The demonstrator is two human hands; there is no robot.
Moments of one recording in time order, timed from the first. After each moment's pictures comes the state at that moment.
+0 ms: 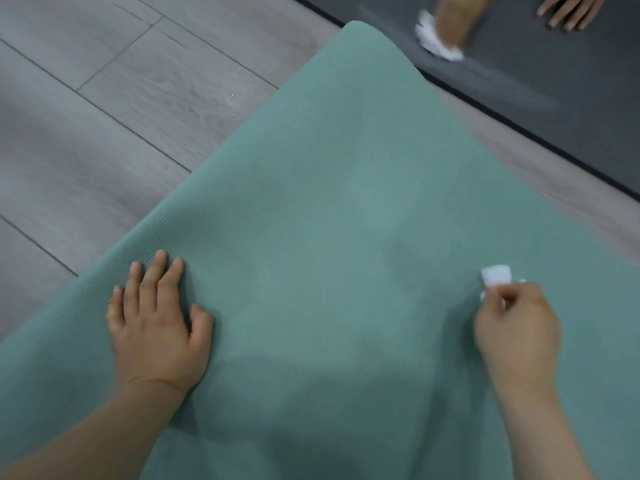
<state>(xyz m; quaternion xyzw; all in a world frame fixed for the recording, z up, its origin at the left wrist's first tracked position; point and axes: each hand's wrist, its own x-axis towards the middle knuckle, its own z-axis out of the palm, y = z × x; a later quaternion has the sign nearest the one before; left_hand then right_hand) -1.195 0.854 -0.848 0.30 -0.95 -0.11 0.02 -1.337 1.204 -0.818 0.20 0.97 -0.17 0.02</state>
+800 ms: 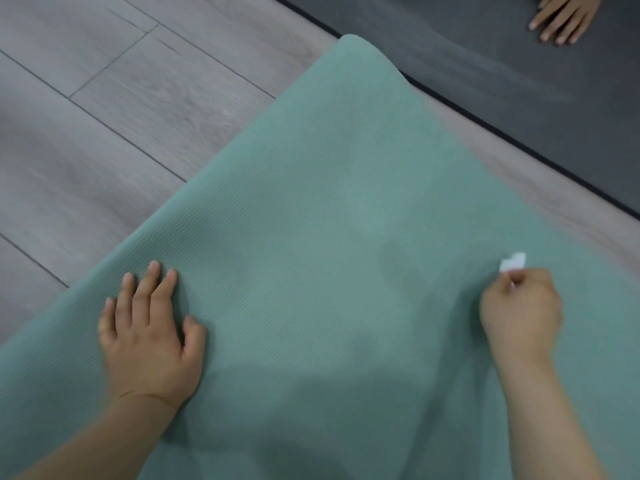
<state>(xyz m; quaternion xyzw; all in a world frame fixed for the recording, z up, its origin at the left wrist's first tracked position) -1.197 0.856 -0.847 0.30 -0.95 -0.11 0.02 -1.379 1.209 -0.819 0.23 0.96 -0.16 -0.04</state>
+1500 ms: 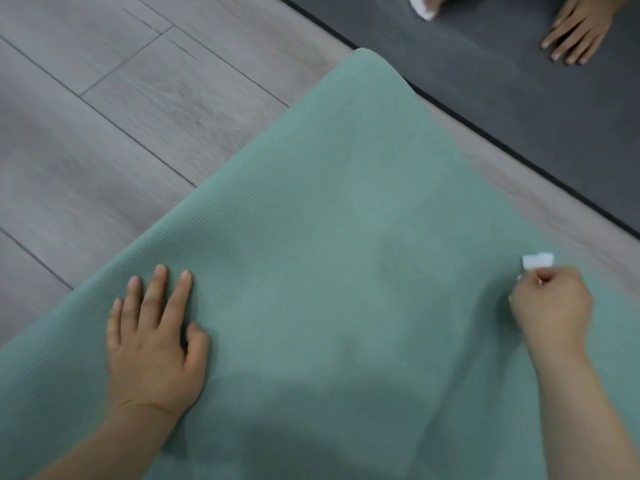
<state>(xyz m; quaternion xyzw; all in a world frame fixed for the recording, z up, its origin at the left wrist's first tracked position) -1.195 0.852 -0.848 0.28 -0.95 -0.12 0.01 -1.422 1.240 -0.824 0.24 0.96 -0.14 -0.01</state>
